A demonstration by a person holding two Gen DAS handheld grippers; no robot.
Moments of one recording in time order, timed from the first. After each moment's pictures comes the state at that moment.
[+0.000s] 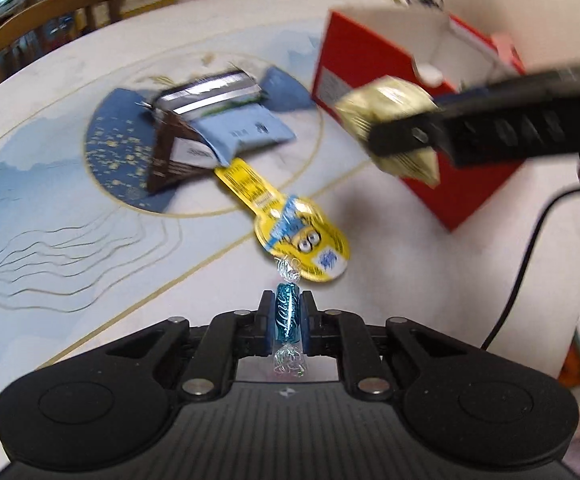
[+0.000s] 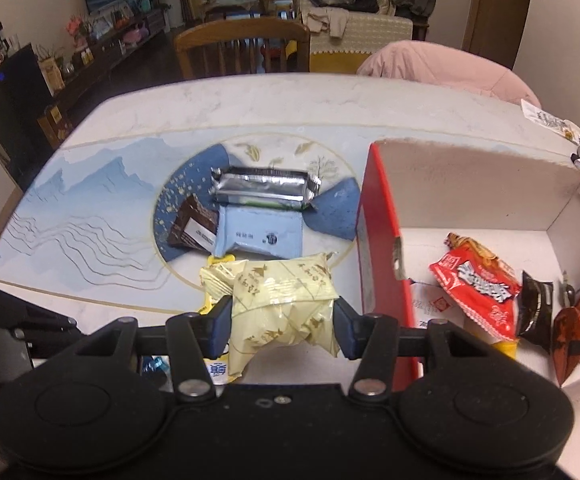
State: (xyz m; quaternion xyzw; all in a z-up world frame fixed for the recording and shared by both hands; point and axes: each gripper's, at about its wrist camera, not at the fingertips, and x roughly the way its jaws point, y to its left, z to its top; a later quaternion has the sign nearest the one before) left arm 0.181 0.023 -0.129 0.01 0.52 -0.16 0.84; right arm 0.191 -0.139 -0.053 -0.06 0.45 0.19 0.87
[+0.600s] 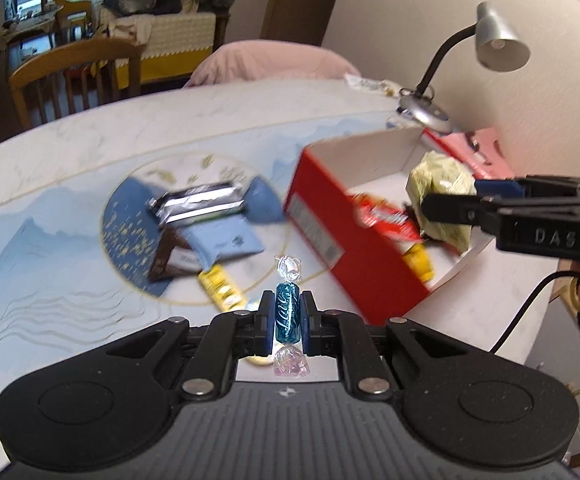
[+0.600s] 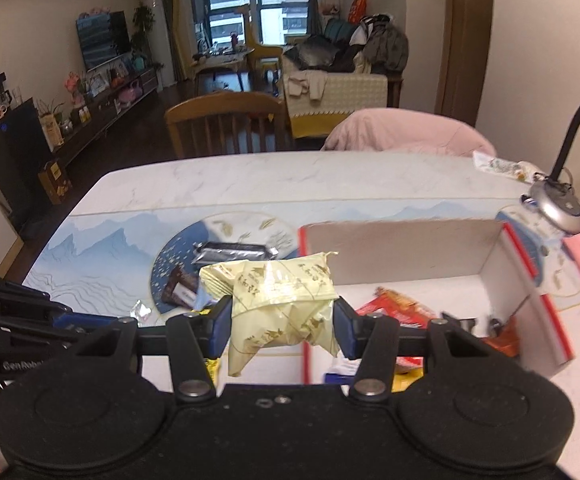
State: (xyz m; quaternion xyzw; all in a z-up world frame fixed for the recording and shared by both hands) left arm 0.176 0.004 -0.028 -0.05 0.44 -0.16 0.88; right arm 0.167 -0.207 0.022 -0.03 0.37 0.18 0.91
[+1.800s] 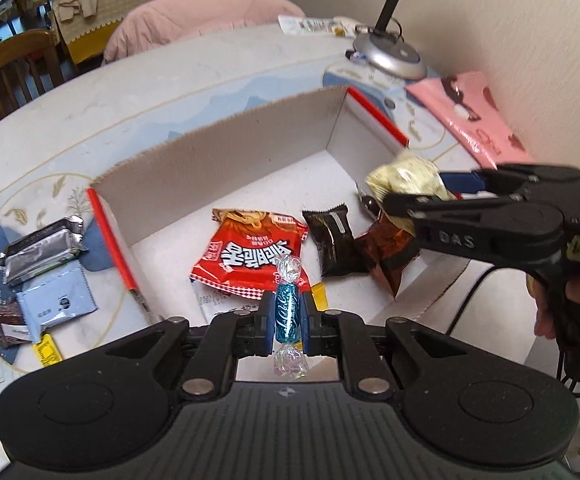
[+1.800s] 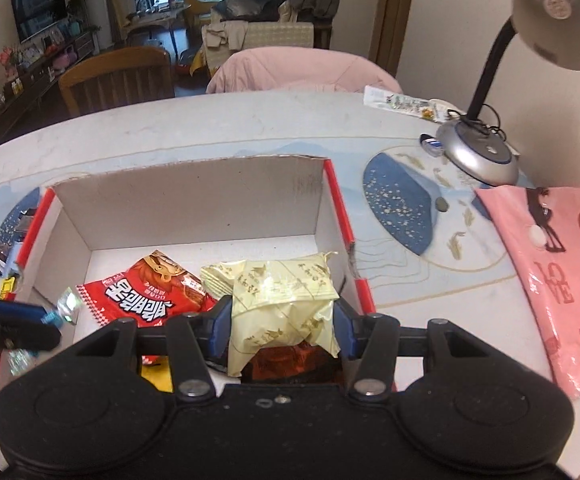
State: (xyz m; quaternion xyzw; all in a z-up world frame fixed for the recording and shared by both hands) left arm 0.284 -0.203 -0.056 0.00 0.53 -0.17 0.83; right arm 0.276 -0.368 -0.057 -0.06 0.45 0.11 0.89
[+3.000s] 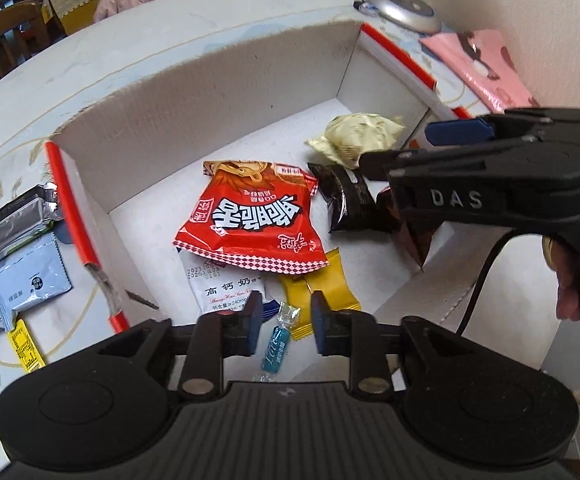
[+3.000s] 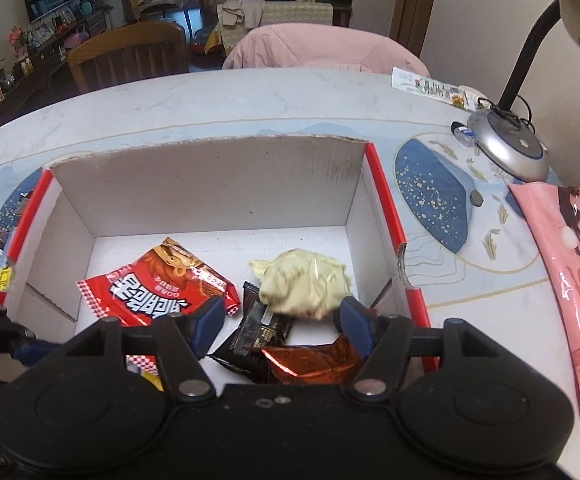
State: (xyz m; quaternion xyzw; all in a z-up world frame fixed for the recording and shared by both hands) left arm 0.291 -0.209 -0.099 0.01 0.57 -0.16 0.81; right arm 0.285 -0.351 -0.068 -0.07 0.46 0.12 0.88
